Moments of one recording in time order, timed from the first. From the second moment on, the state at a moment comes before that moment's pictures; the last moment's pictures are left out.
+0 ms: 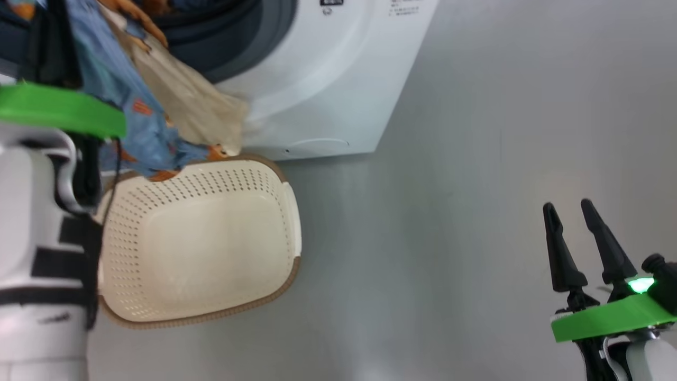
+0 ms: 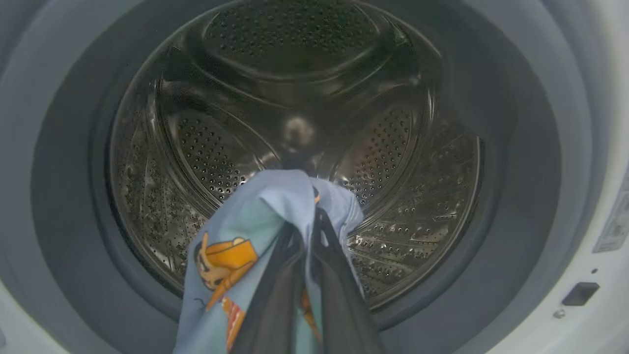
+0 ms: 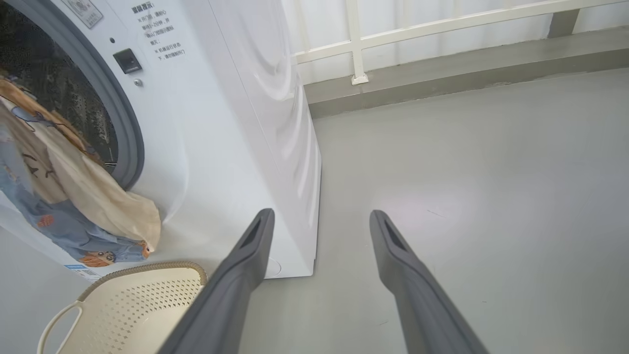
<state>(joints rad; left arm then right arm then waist) -0.87 0.15 -0.05 0.53 -0.40 -0.13 -0.26 -0.11 -0.19 0.00 0.06 0.44 0.13 -0.25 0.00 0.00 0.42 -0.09</state>
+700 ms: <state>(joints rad) -1.22 0.24 -0.05 0.88 -0.26 -0.10 -0.26 -0.19 -0.15 0.06 0.06 0.44 0.13 -0.25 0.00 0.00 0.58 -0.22</state>
